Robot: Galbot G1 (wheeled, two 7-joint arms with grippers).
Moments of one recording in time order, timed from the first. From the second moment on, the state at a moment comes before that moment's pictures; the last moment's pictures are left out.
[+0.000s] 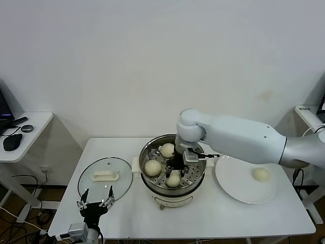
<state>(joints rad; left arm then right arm) 1.64 -1.59 -0.60 -2.14 -0.04 0.25 -0.07 0.38 1.08 -1.15 1.48 -0.19 0.71 -1.20</state>
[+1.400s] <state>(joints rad) 1.64 -1.56 -0.60 -2.13 -0.07 0.25 -0.07 0.58 0.71 -1.05 1.39 0.17 -0.27 -1.25</state>
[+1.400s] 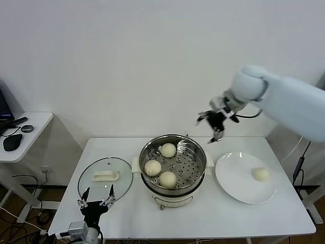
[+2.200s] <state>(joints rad) 1.67 -1.57 -0.62 -2.13 -0.05 0.26 -0.07 -0.02 0.60 -0.48 1.10 -0.29 -0.13 -1.32</state>
